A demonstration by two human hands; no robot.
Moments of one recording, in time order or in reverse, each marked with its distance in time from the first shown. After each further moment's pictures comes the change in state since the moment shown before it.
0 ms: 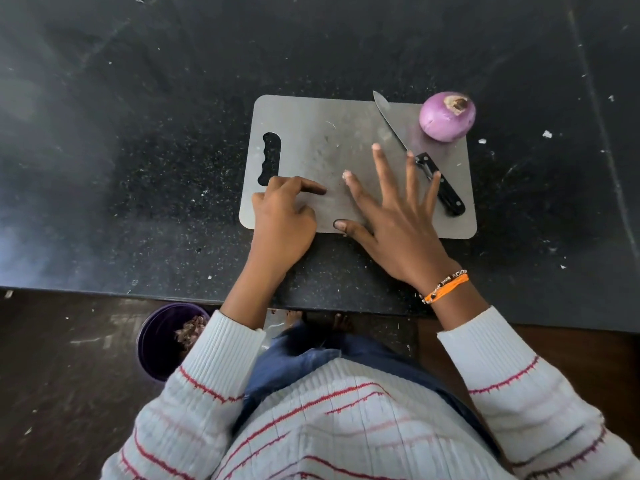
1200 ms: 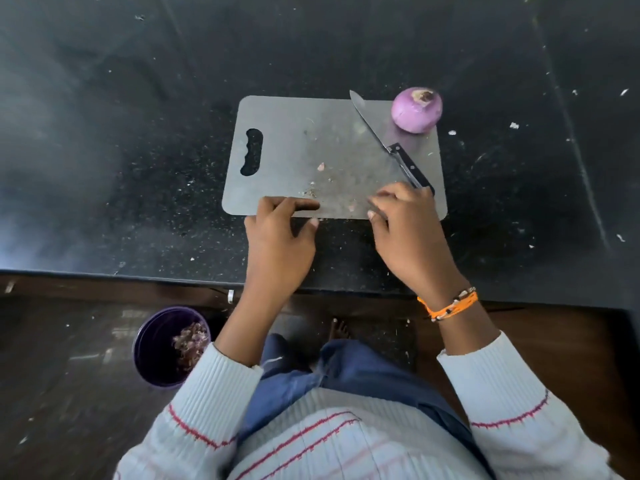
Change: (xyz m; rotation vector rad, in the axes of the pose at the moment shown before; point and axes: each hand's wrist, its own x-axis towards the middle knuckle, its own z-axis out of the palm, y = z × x) left_hand -0.059 0.013 0.017 -0.035 0.071 0.024; right_hand -0.052 0.013 -0.020 0.393 0.181 0.144
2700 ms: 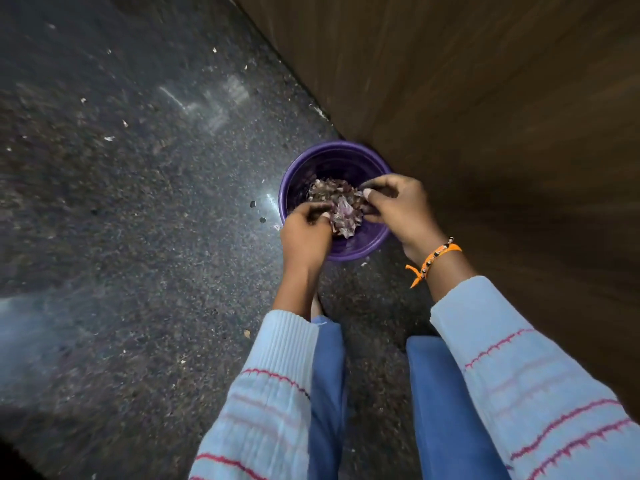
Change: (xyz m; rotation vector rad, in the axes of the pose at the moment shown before) left_hand -0.089 -0.615 -0.064 -0.705 0.542 -1.035; right_hand -0.071 -0.290 0.604 0.536 -0.891 0.211
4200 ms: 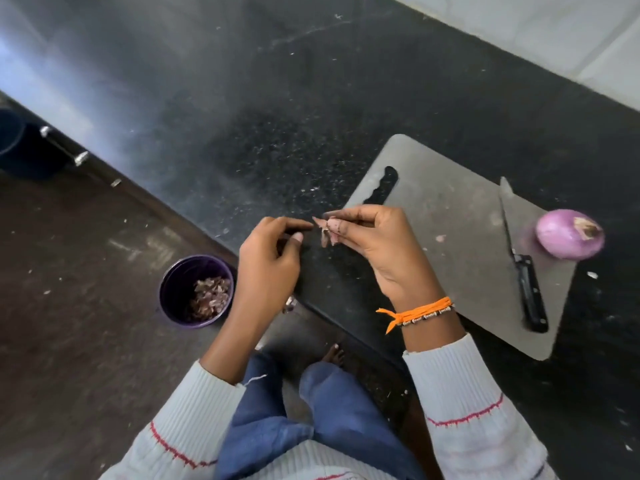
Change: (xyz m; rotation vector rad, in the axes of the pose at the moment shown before) left_hand -0.456 0.237 0.206 0.353 -0.181 0.883; right_hand -0.350 -0.119 -0.466 0.421 0.128 -0.320
